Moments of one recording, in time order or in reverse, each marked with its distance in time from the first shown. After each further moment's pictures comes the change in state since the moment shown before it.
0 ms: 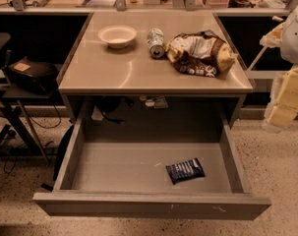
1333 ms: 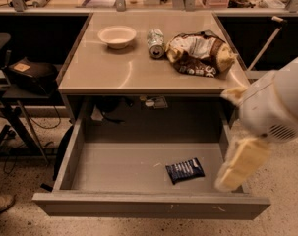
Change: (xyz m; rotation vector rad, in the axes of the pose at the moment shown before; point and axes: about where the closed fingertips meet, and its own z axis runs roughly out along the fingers) arm -0.038 0.088 0.070 -0.085 -0.206 0.015
